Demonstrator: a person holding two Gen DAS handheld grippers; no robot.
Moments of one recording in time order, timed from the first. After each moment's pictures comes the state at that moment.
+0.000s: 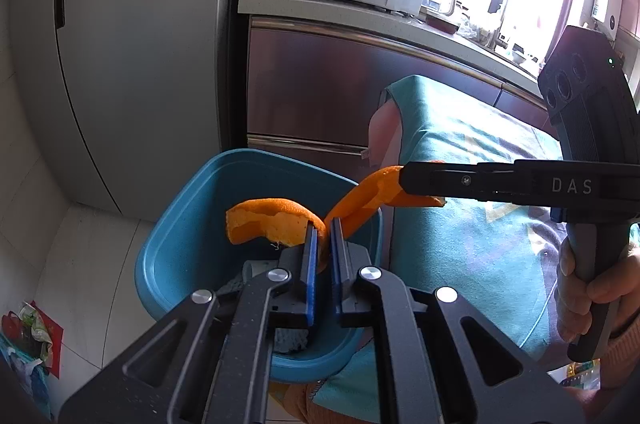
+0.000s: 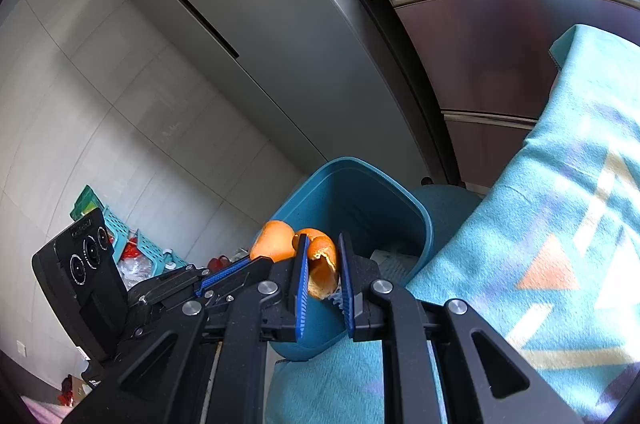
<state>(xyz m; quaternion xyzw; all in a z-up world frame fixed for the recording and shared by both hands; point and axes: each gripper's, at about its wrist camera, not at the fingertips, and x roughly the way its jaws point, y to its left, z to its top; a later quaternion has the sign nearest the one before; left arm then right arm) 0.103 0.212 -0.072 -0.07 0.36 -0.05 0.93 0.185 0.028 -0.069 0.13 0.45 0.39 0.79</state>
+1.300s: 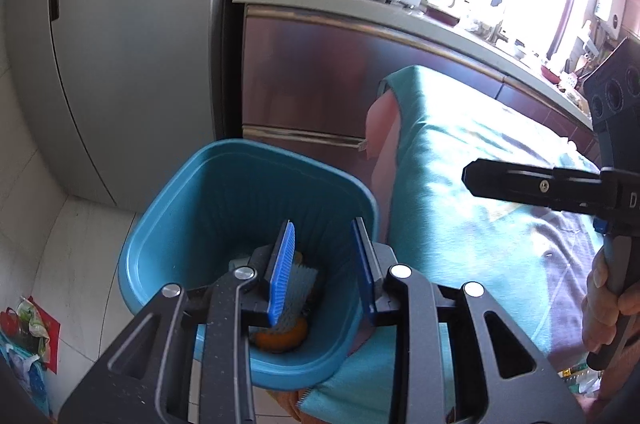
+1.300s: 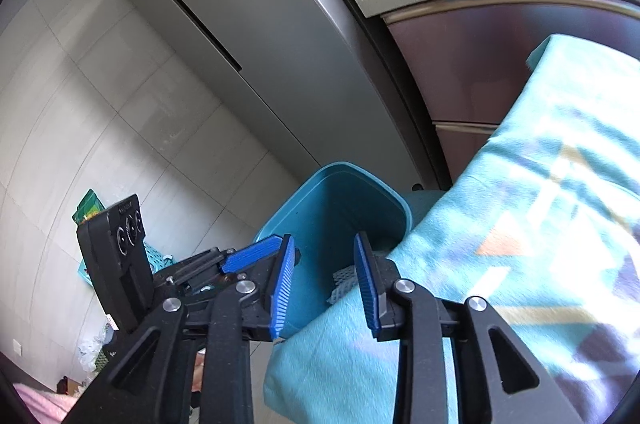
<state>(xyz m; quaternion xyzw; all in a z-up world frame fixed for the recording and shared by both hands) 0.115 0.197 -0.084 -0.08 0.37 -0.05 0.93 0.159 -0.014 -0.057 0.14 0.42 0.40 0.80</state>
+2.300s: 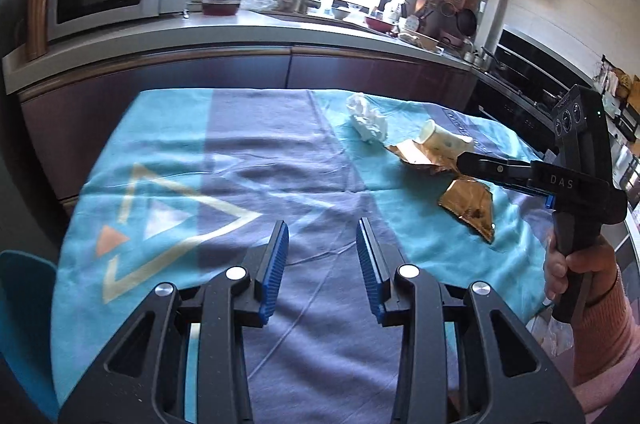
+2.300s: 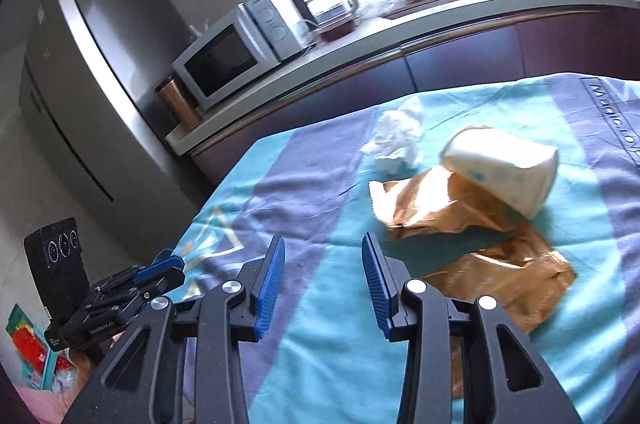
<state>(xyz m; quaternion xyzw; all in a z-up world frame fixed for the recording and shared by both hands) 0.104 -0.063 -0.042 0.00 0.34 -0.34 0.88 0.060 -0.326 -0.050 0.22 0.32 0.09 0.92</state>
